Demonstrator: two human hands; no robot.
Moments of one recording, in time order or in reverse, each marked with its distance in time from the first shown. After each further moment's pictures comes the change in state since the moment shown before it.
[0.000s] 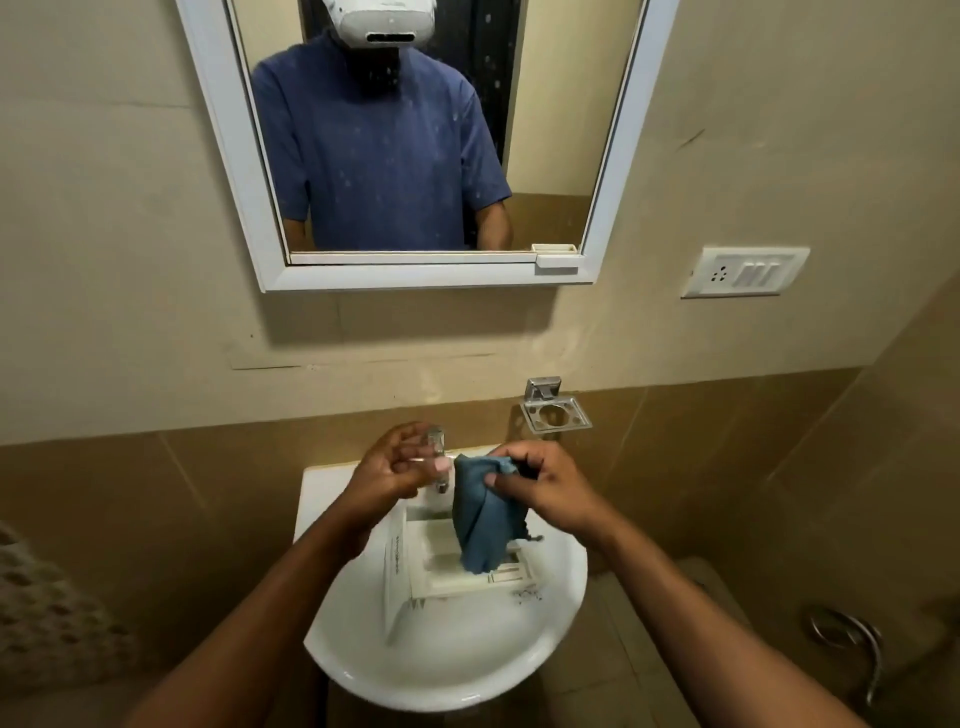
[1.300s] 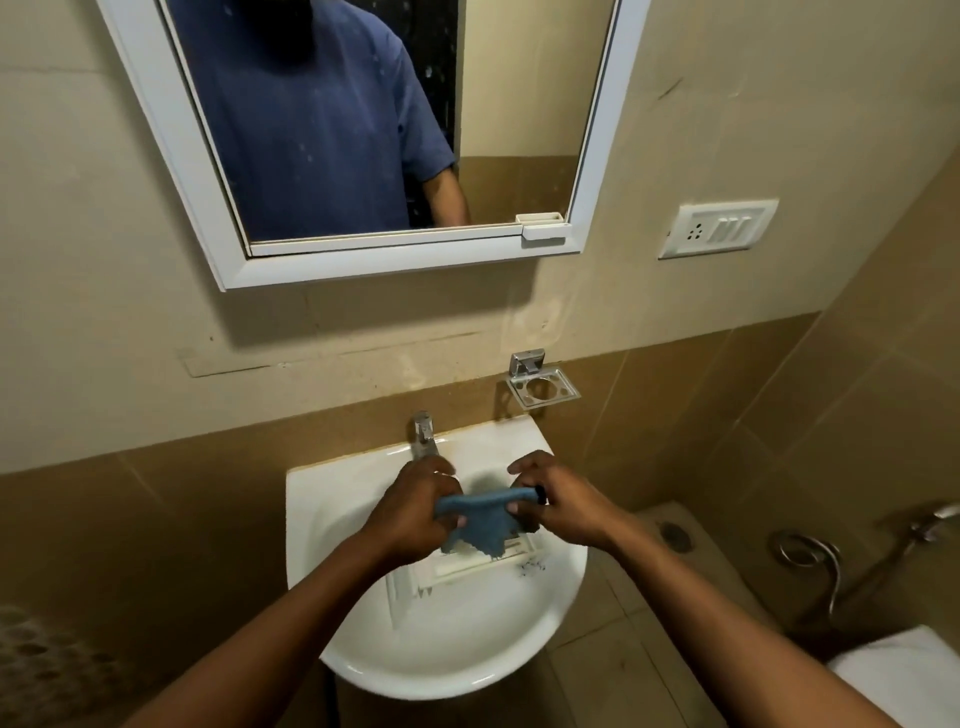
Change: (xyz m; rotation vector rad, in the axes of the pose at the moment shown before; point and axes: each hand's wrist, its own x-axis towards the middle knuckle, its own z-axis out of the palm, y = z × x) left_hand 0.035 -0.056 0.016 0.896 -0.210 0.217; right_hand -0.012 0.057 0.000 -0.525 -0.016 0.199
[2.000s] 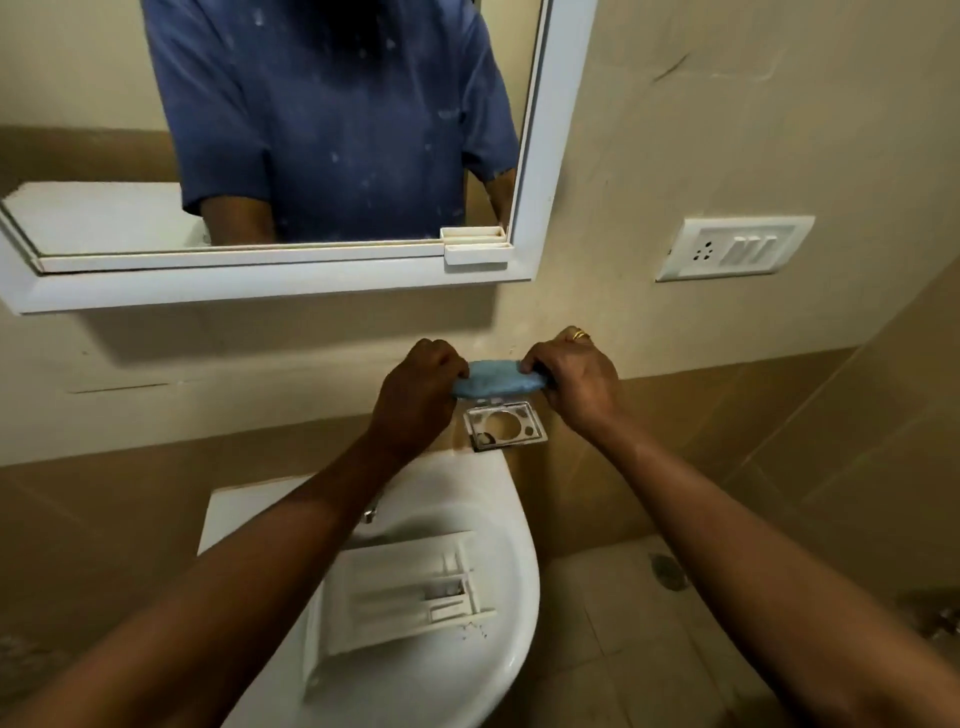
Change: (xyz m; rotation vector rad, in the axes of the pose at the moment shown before) left_hand 0.205 0.047 -0.013 0.311 0.608 0.347; right_hand 0.150 0.091 -0.155 -0.477 0.513 -0.282
